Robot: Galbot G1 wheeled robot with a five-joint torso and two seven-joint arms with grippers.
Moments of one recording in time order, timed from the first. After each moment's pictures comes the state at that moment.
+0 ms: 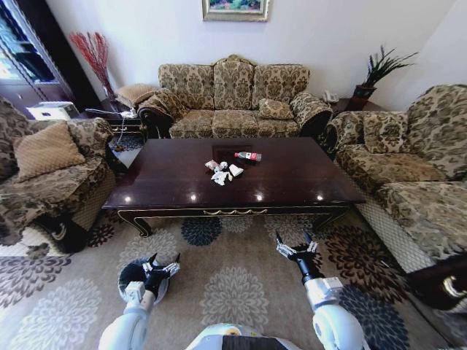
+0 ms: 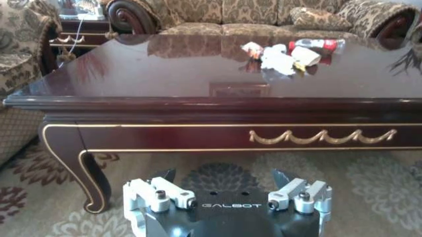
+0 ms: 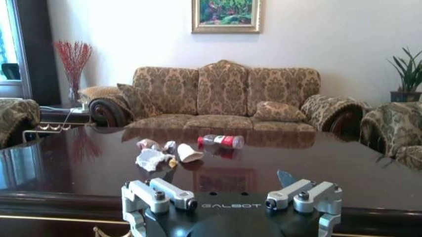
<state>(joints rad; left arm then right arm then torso) 1.72 -1.41 -0.73 -2.00 -0.23 0.17 0.10 -1.67 1.38 0.53 2.13 0.14 0.04 -0.05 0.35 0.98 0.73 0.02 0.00</state>
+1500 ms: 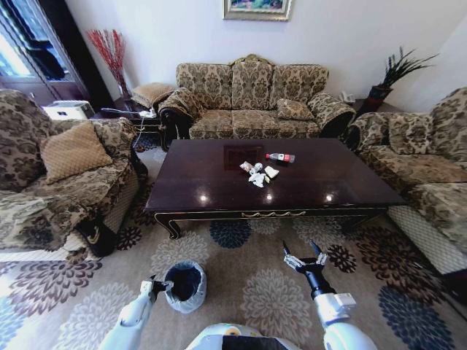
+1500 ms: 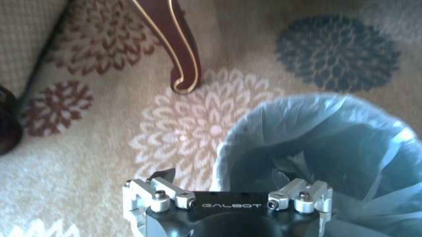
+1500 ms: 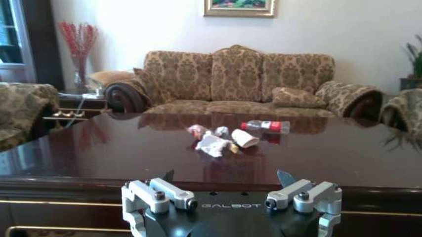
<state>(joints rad) 1.24 -1.24 -0.55 -1.04 -0.12 0.12 0.14 -1.80 1.36 0.59 2.14 0.18 0.09 -0.03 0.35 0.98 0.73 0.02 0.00</state>
